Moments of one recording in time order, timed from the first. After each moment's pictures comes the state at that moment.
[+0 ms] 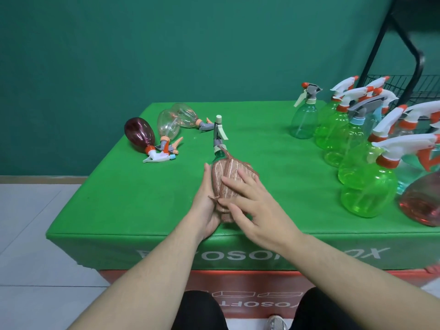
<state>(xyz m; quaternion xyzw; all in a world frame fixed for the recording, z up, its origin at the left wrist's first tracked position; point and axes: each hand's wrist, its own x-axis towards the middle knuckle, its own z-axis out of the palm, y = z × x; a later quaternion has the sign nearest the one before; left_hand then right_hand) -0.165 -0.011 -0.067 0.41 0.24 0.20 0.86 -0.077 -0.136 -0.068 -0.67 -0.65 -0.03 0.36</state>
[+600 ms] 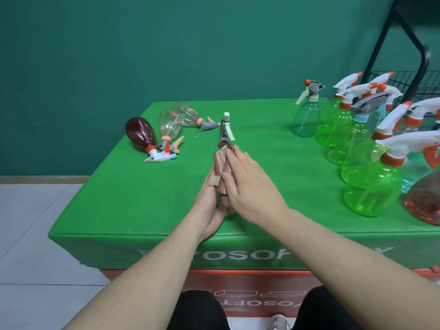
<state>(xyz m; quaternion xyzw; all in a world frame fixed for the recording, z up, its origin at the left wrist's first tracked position) -0.163 -0.010 -0.072 0.43 0.23 0.24 0.84 -0.083 -0.098 -0.032 -0.78 -0.57 -0.02 0.27</state>
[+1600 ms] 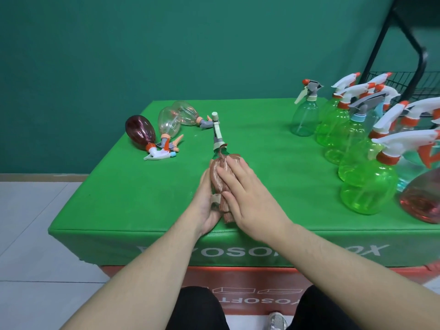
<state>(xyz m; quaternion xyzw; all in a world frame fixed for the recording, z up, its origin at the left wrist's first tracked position) -0.165 -0.010 -0.069 0.40 0.23 0.23 0.86 -0.081 -0.116 -0.067 -0.71 -0.65 -0.10 0.27</state>
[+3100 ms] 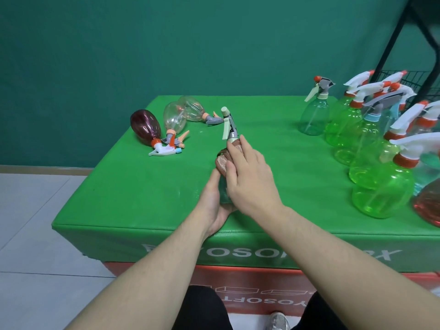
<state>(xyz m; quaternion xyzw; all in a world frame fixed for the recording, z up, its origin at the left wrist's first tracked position) -0.169 -0.014 -0.067 0.41 0.22 0.24 0.85 -0.094 -0.078 -0.034 -0.80 -0.50 -0.05 0.31</state>
